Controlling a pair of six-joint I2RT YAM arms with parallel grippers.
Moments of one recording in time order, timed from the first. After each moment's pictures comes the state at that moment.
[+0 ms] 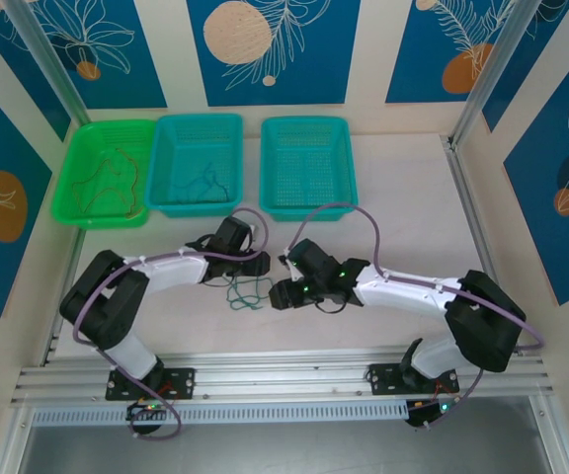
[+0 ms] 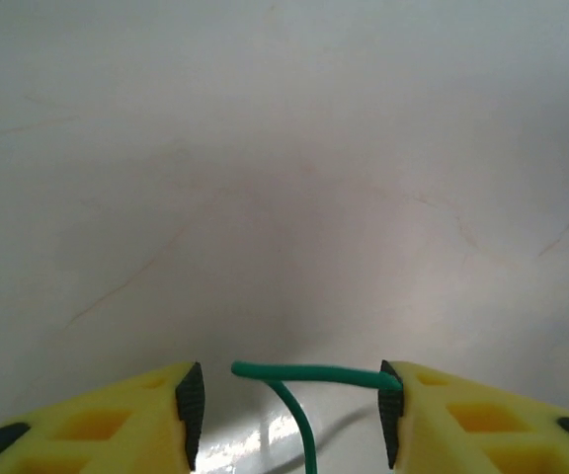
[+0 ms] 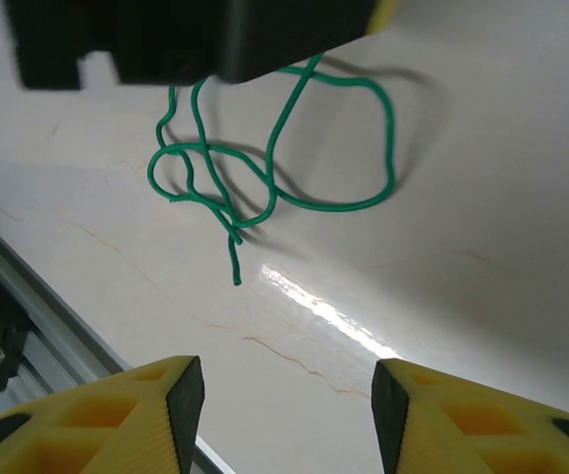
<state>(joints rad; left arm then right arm) -0.62 1.63 0.80 -0.12 0.15 -0.52 0.95 1.44 0.80 -0.32 -0.21 0.63</state>
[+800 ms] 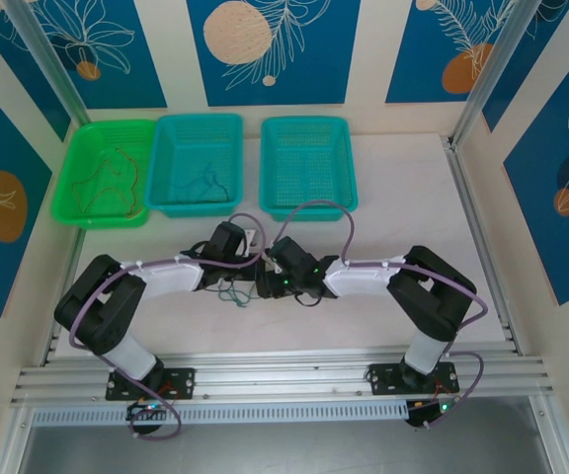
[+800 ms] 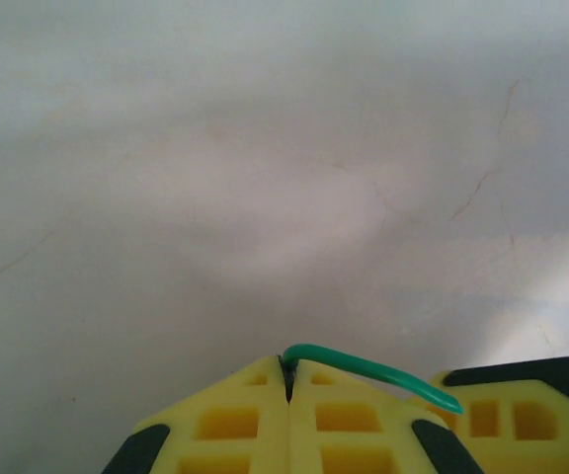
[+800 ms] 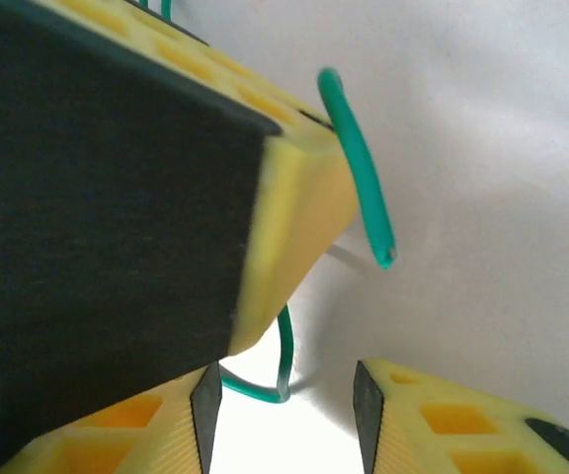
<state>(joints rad) -0.61 1.58 0.72 0.01 0.28 -0.53 0.92 1.72 0.86 -0.06 -0.13 0.64</state>
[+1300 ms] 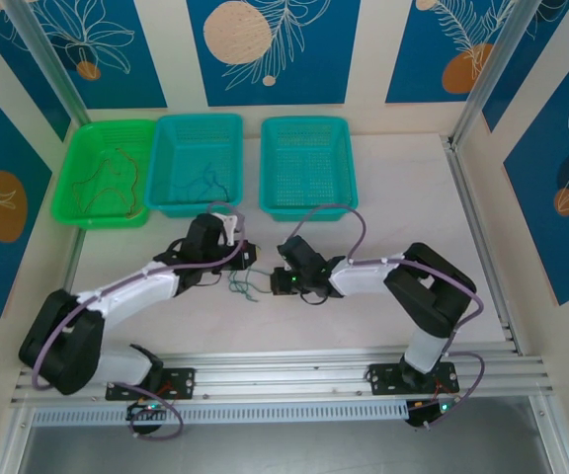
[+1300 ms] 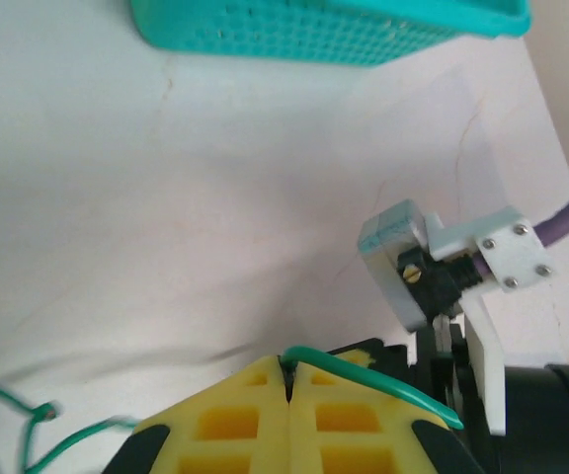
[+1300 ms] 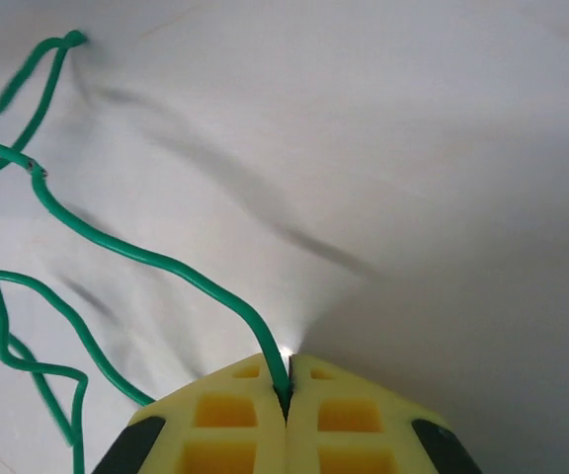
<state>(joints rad) -0.55 1.30 0.68 -0.05 0.31 -0.57 0.84 1.71 0.78 0.01 -0.14 0.76</state>
